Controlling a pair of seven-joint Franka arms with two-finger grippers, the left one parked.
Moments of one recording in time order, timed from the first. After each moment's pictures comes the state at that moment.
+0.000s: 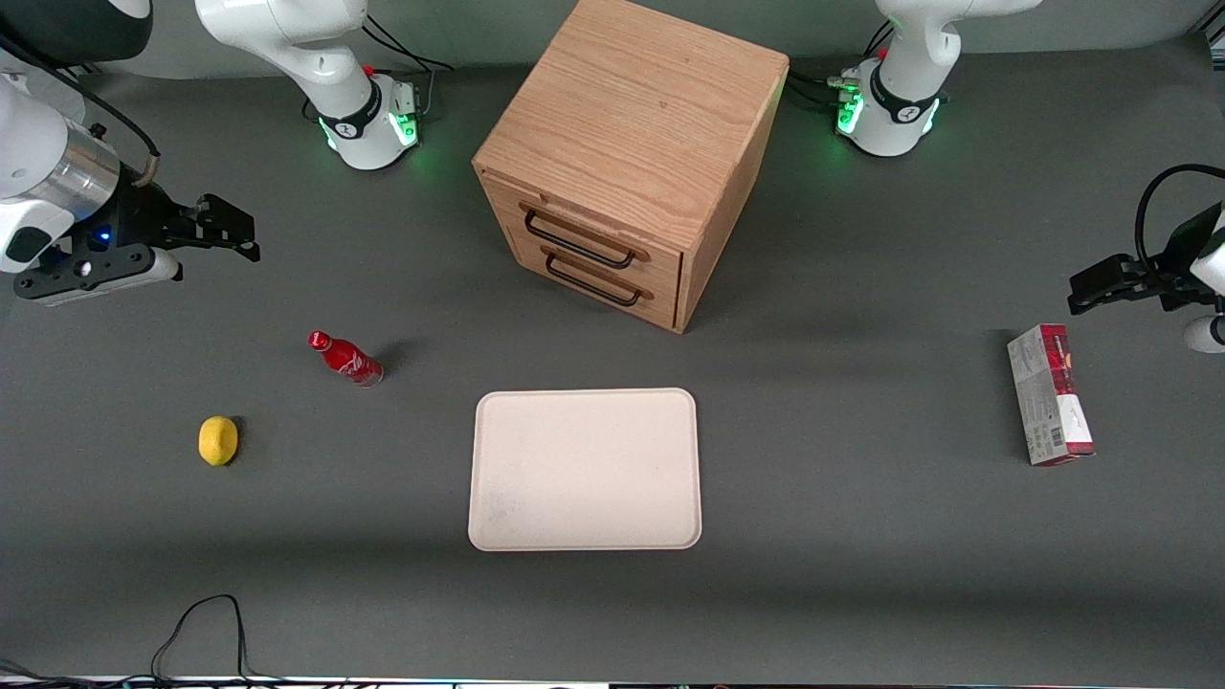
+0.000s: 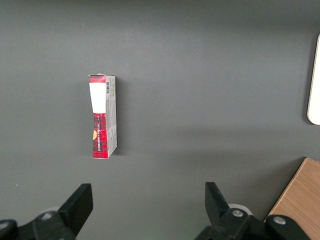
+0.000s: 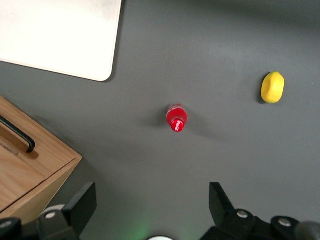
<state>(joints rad) 0.11 -0.04 0.00 -1.65 0.04 1.53 -0.08</state>
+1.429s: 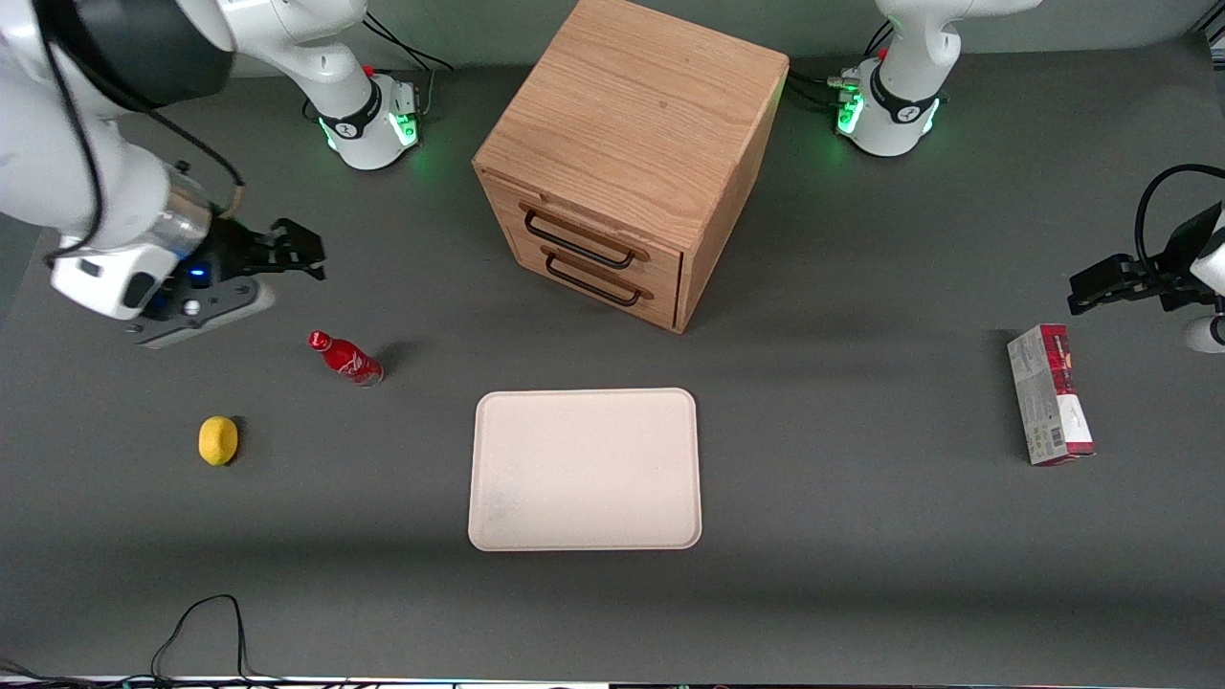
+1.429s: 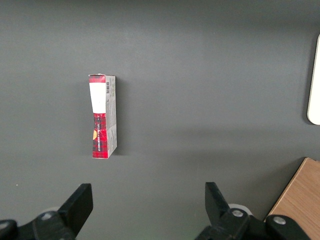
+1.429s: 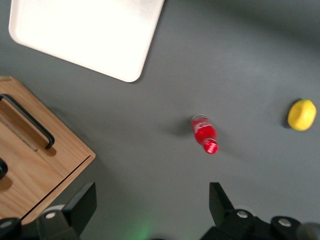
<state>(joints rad) 0.28 0.13 0.01 -1.50 0.04 1.50 -0.08</state>
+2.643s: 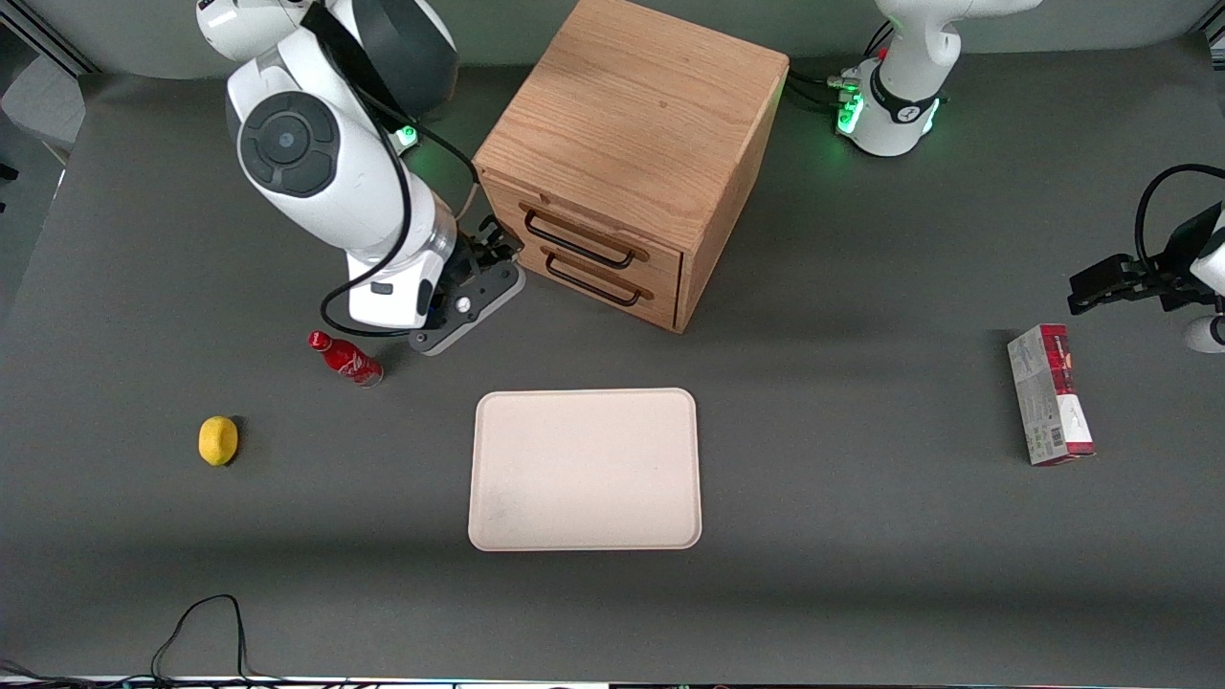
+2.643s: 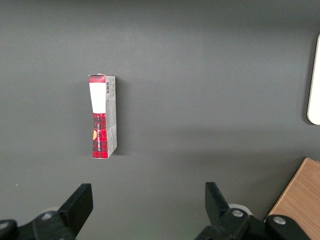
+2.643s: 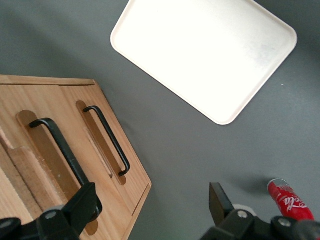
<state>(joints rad) 0.51 0.34 0.04 -1.34 0.15 1.61 -0.09</state>
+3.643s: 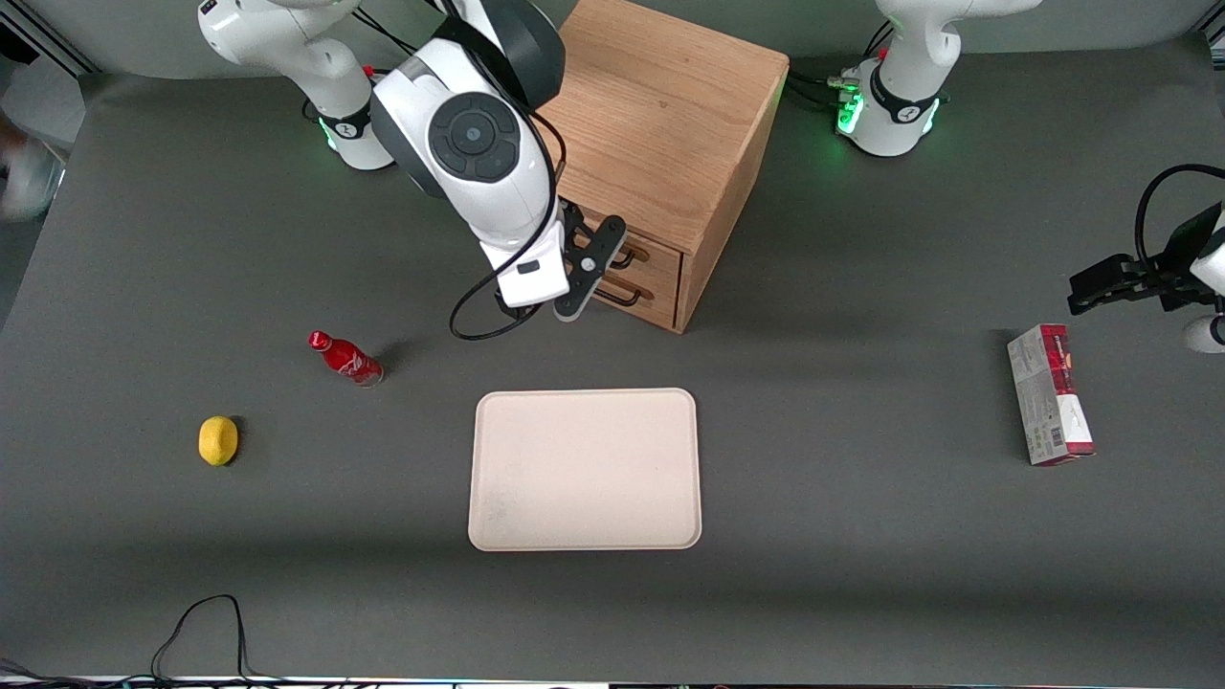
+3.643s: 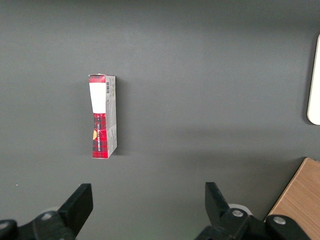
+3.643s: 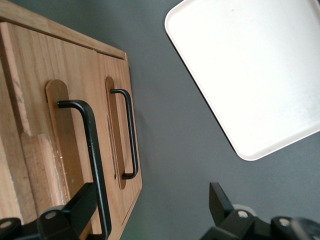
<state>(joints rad) 0.61 0.43 0.10 -1.34 0.06 1.65 -0.33</state>
